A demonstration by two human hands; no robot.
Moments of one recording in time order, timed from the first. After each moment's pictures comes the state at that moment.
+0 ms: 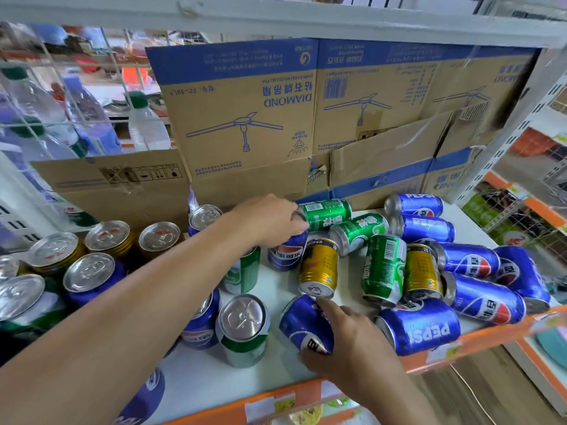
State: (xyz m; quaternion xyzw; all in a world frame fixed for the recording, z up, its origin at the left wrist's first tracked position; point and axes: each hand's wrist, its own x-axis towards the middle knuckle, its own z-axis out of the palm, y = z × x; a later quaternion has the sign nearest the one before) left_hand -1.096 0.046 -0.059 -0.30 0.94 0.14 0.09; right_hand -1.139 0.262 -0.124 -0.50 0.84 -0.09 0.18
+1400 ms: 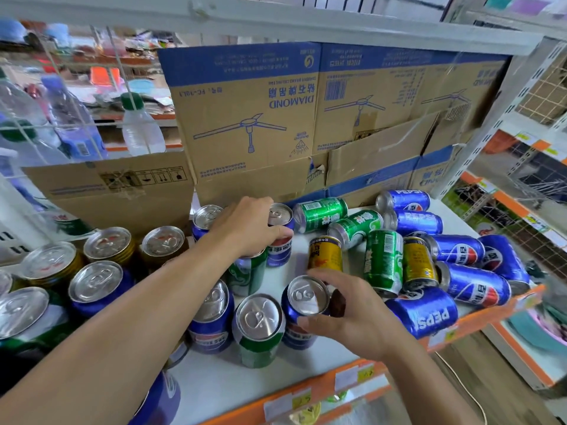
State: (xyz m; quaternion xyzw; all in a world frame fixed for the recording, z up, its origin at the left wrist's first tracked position) left_hand -1.060 0.025 -0.090 -0.34 0.92 0.19 -0.05; right_hand -1.145 0.236 -0.105 -0.50 0.75 -0.33 0.26
